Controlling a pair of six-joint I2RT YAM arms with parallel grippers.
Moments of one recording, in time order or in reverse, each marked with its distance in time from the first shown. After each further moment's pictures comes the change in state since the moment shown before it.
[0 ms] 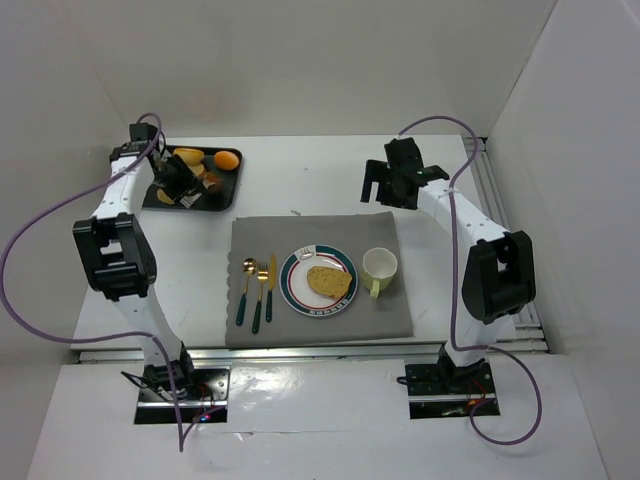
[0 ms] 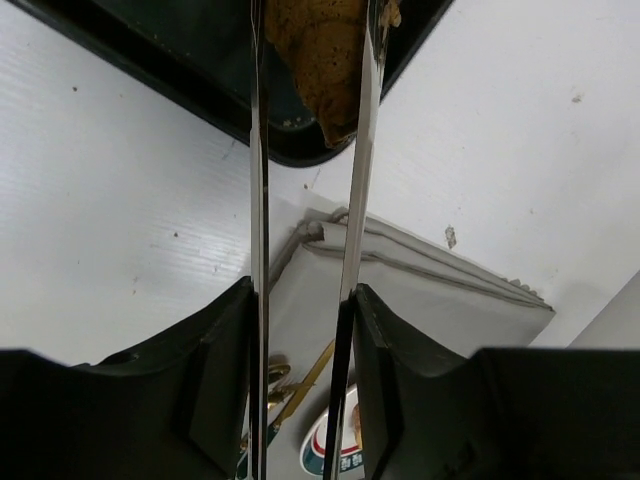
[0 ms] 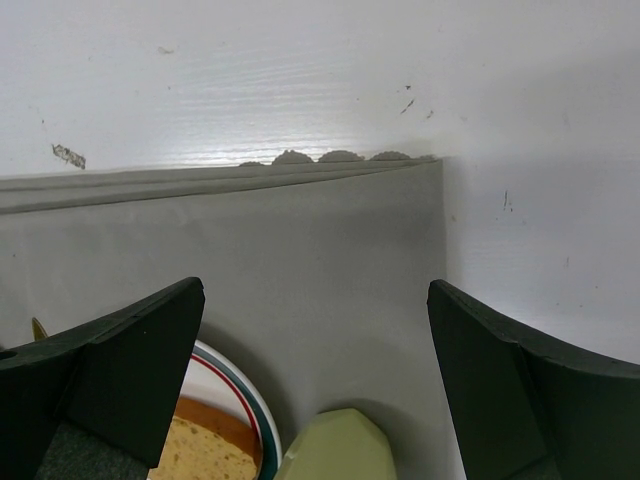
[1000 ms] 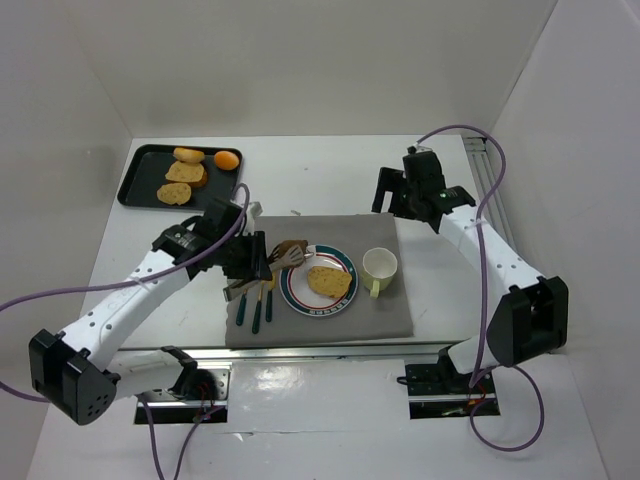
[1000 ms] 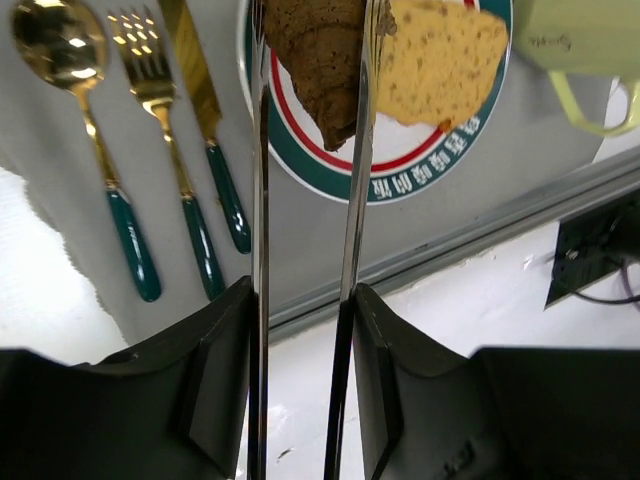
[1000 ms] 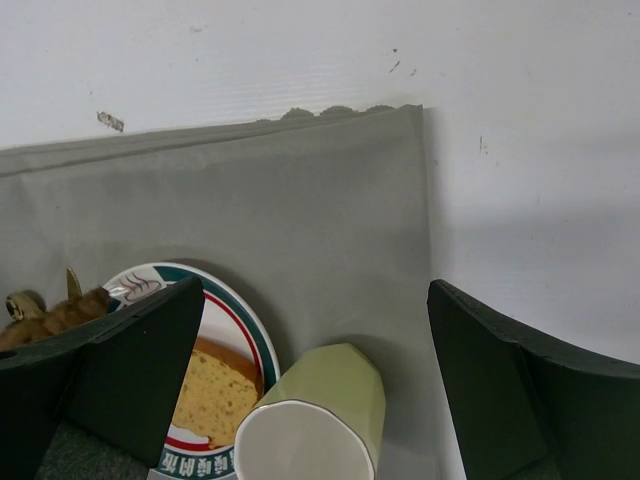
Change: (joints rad) left arm -0.695 -0.805 -0.671 -0.024 -0.110 0.122; right arm 0.000 -0.280 -0.189 0.008 -0.002 0.019
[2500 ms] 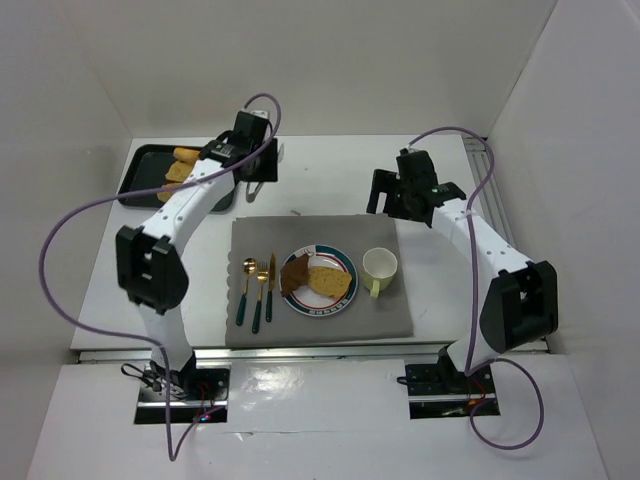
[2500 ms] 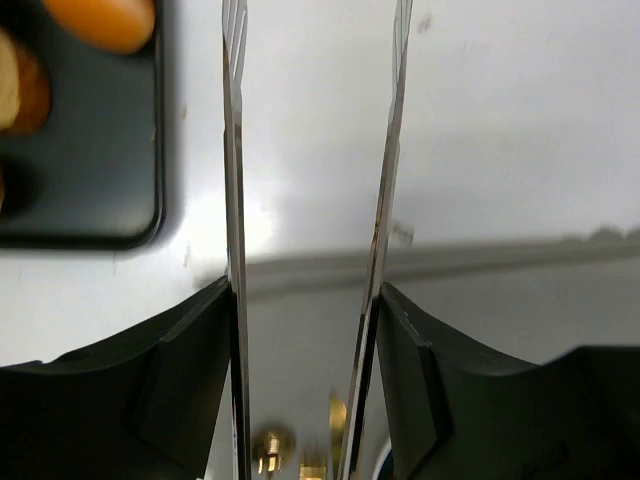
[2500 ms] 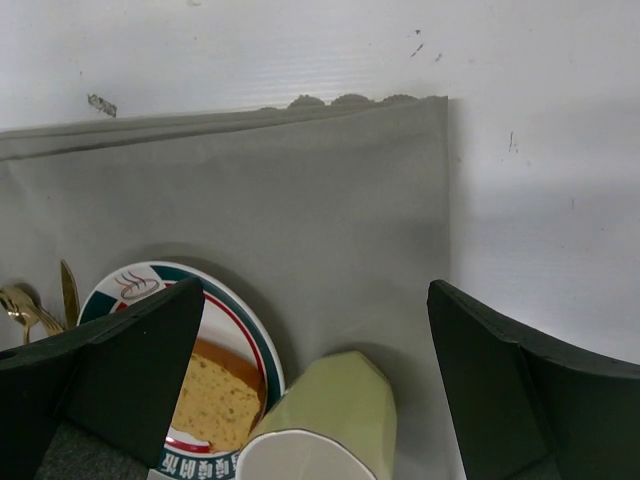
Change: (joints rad) left arm 0.127 0.650 0.688 0.141 -0.423 0.199; right arm 0.000 0.065 0.009 0.010 -0.043 0.000
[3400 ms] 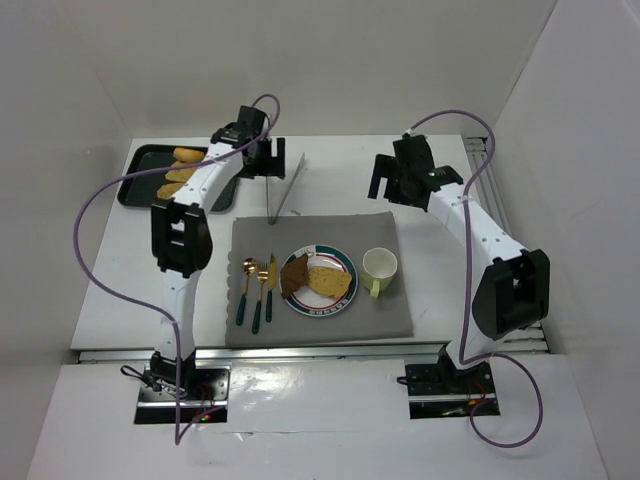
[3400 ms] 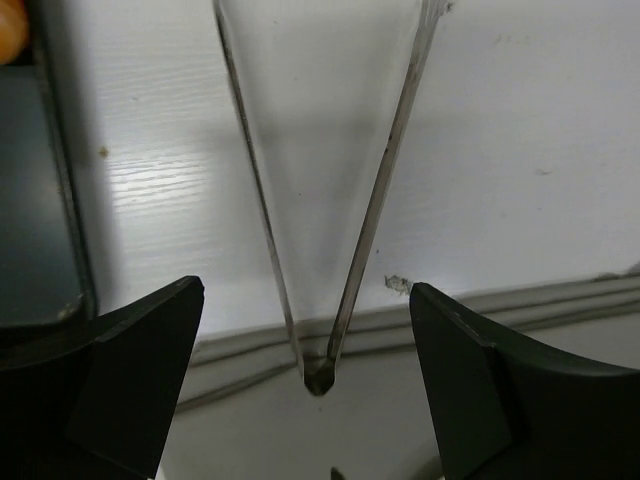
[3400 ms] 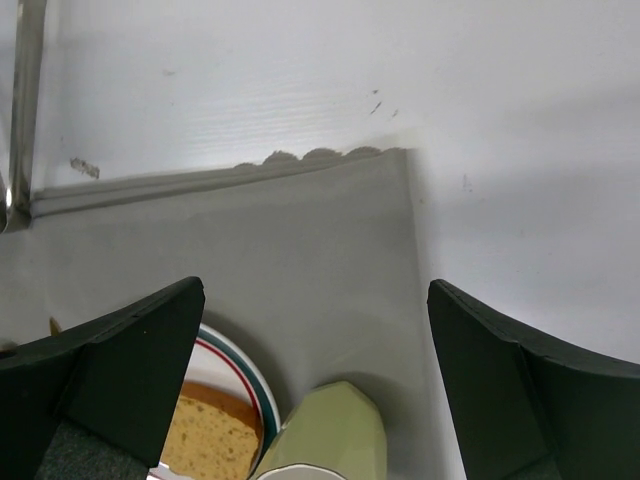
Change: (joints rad) left arm 0.111 0.497 0.429 -0.071 0.225 0.046; right arm 0.000 0.100 0.159 -0.068 0.094 0.003
